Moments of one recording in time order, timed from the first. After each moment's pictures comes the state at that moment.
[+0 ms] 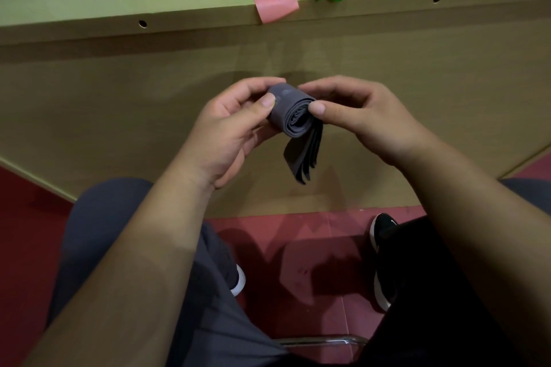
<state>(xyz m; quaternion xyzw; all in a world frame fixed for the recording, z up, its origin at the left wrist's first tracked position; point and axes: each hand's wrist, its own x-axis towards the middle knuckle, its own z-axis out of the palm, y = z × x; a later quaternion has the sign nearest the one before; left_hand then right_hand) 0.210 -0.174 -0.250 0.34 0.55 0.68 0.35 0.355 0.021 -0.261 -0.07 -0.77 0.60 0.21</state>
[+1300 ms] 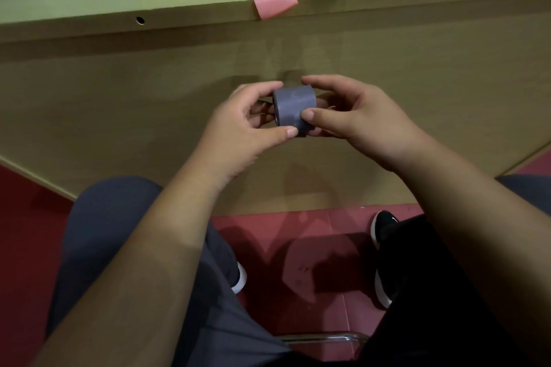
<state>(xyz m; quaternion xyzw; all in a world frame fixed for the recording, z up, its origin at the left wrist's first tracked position) 0.201 -0.162 -0.275 0.42 0.68 0.57 0.19 0.355 0.002 -0.257 -0.17 -0.73 0.64 0.18</state>
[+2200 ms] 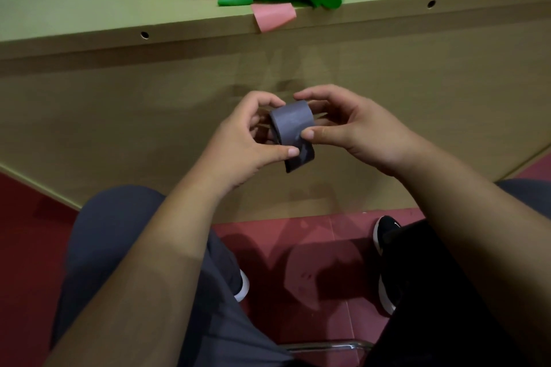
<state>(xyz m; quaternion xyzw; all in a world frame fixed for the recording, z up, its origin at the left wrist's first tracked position) 0.200 -0.169 -0.273 0.43 0.69 0.53 0.23 0.351 0.015 -0.270 -0.11 -0.76 0.62 0.15</state>
